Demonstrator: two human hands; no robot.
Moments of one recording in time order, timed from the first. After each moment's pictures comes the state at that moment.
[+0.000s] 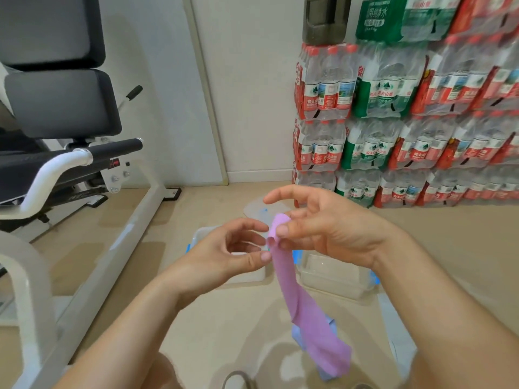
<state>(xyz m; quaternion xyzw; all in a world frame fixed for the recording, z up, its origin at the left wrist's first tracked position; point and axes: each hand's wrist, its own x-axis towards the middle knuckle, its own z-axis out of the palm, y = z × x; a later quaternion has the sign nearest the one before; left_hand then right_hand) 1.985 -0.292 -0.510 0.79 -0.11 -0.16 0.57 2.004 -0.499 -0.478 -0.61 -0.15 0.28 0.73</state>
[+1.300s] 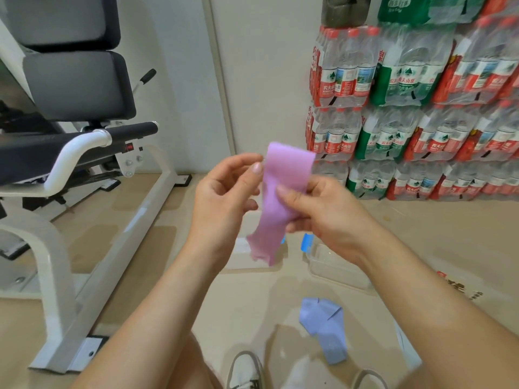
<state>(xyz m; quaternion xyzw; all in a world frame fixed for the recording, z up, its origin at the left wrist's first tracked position) 1.991 -0.309 -0.487 0.65 -0.06 0.12 0.75 1.997 -0.460 -0.488 -0.65 -0.12 0.11 0.74</state>
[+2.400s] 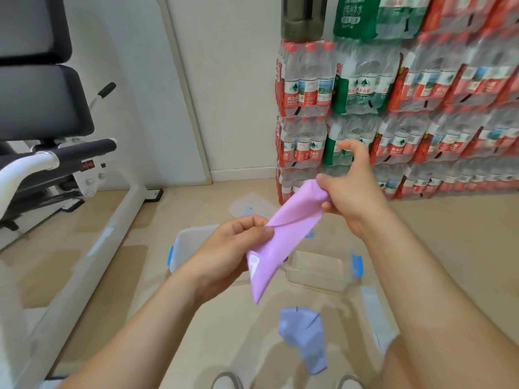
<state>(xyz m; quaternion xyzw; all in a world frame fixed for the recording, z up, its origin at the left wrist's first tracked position) 2.005 -0.337 -0.520 0.66 -0.07 -0.22 0.71 2.037 -0.531 -0.481 -0.74 0.13 -0.11 0.65</state>
